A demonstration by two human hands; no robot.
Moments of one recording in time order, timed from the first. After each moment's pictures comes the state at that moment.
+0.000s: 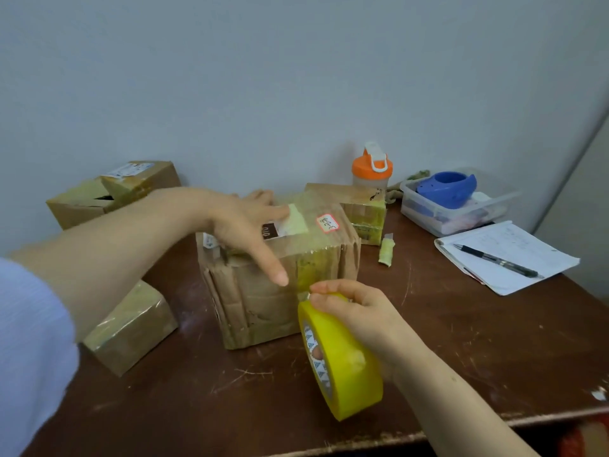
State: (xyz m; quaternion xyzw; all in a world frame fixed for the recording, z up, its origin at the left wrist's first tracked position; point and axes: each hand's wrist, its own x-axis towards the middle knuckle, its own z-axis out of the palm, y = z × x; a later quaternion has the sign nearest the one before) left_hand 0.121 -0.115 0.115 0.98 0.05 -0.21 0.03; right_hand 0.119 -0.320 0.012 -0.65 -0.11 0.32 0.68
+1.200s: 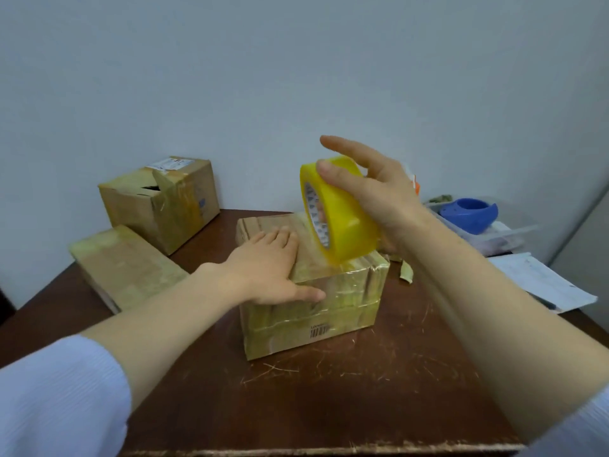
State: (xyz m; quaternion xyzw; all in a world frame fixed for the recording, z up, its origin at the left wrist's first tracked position) left_hand 0.077 -0.107 0.045 1.00 0.07 -0.04 -0.03; right_hand 0.137 -0.258 0.132 -0.66 -0.33 0.11 0.67
